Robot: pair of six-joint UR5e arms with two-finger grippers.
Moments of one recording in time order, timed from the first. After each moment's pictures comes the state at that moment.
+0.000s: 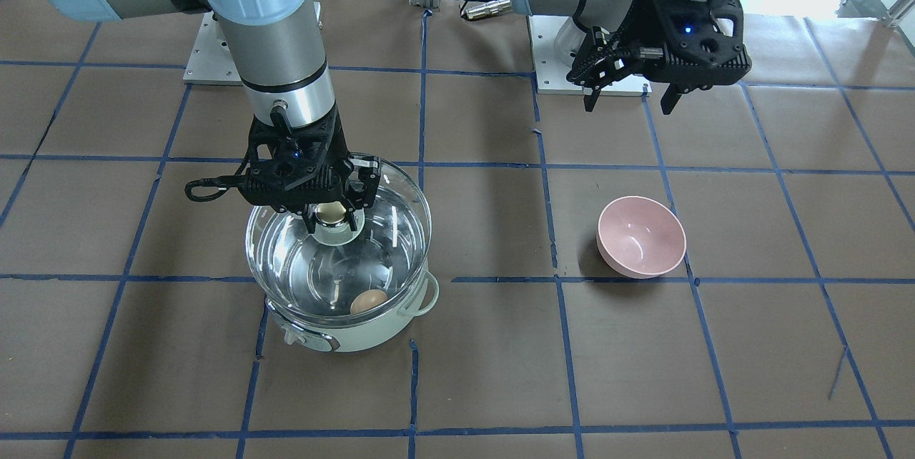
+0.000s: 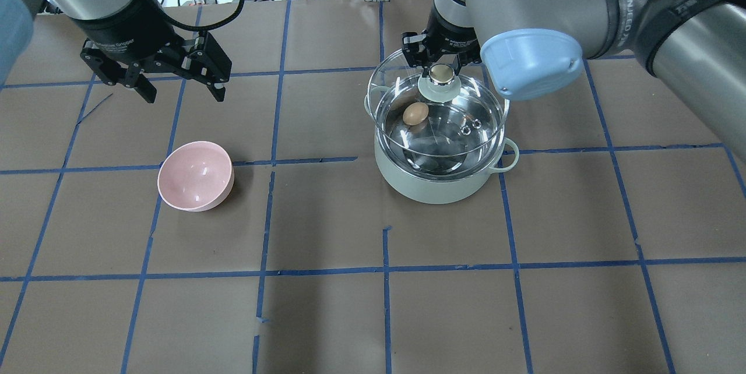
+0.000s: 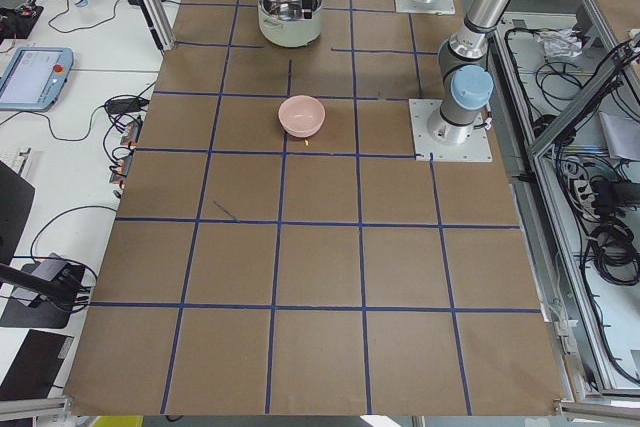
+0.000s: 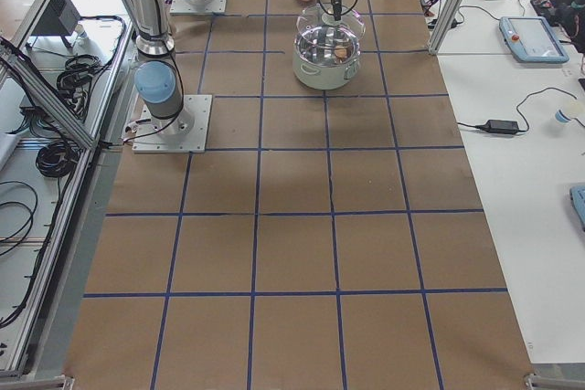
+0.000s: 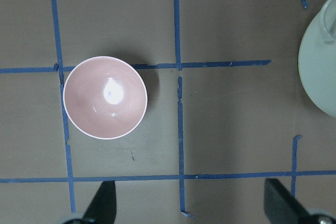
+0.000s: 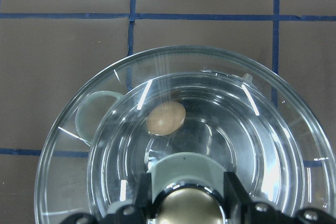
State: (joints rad) left arm -1.57 -1.54 -1.53 -1.64 1.58 0.03; right arm 1.79 -1.37 1.57 -2.00 -1.55 0.18
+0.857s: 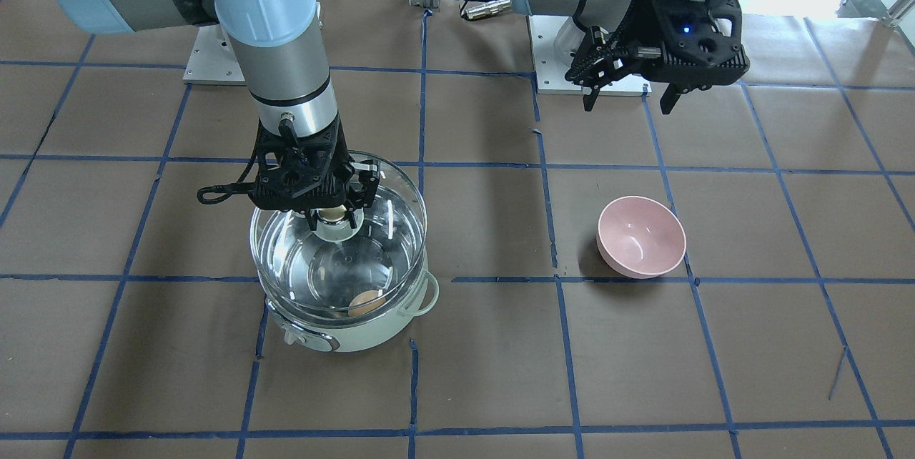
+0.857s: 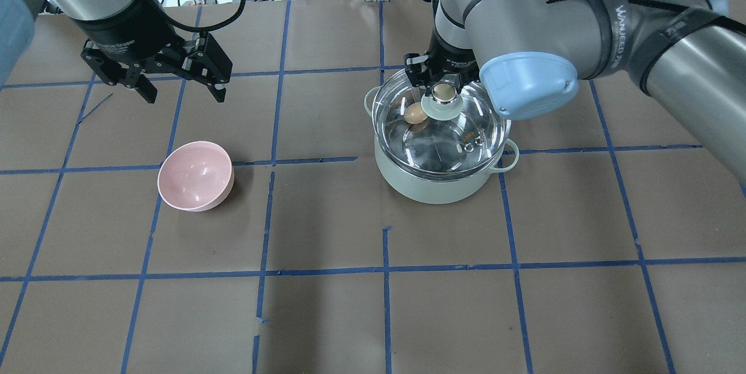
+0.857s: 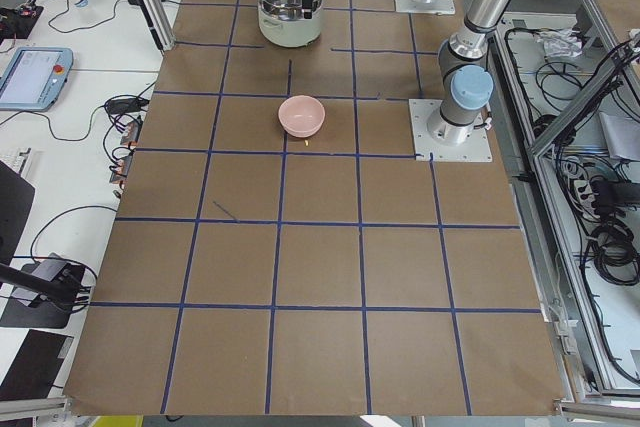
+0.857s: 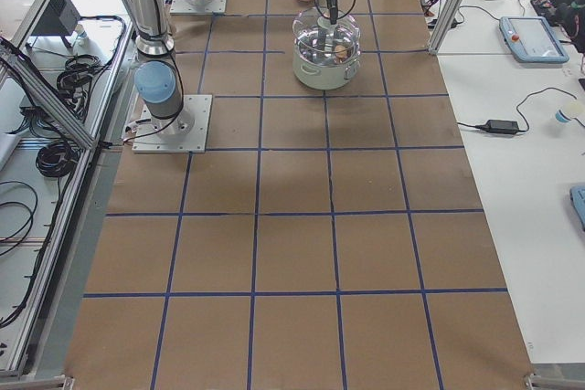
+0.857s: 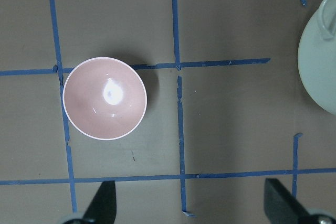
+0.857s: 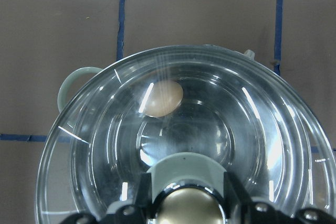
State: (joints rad) left arm -1.58 -1.54 -1.53 -1.64 1.58 0.03; right arm 1.79 -1.37 1.65 -2.02 -1.56 0.18
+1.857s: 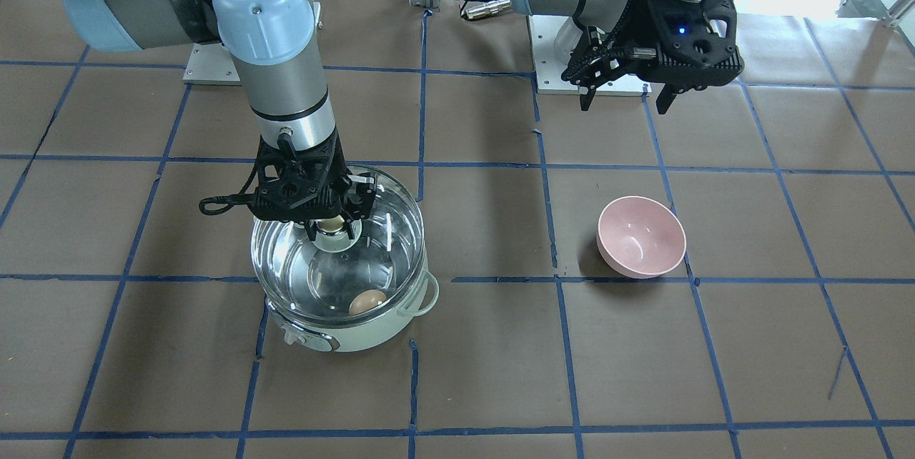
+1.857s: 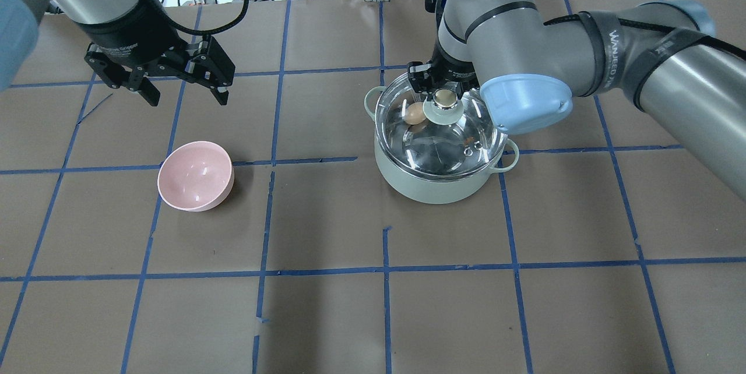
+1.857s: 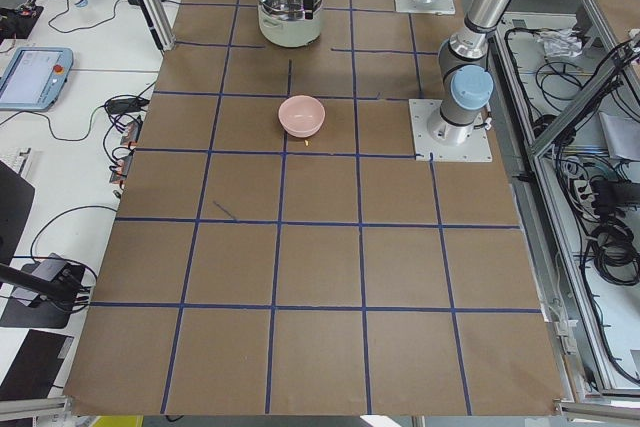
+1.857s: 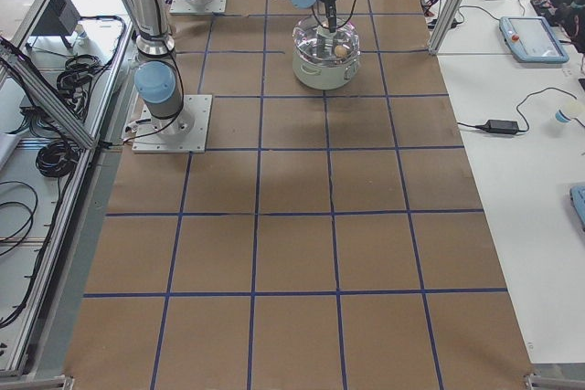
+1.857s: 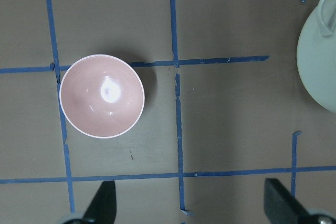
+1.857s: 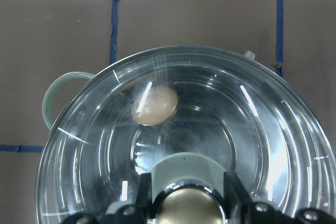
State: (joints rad) left arm -1.58 -1.54 -1.53 -1.64 1.58 0.03; right arm 1.78 -1.36 1.70 -2.11 -1.56 0.18
